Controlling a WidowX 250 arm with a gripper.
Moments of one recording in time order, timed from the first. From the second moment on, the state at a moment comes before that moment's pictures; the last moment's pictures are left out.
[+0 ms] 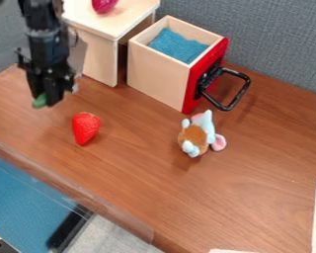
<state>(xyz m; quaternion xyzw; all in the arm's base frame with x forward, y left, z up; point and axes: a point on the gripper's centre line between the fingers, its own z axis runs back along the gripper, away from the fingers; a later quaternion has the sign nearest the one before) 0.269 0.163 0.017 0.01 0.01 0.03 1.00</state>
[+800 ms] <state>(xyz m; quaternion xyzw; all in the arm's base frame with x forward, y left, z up) 0.269 0.169 0.018 -0.01 -0.03 0.01 1.00</state>
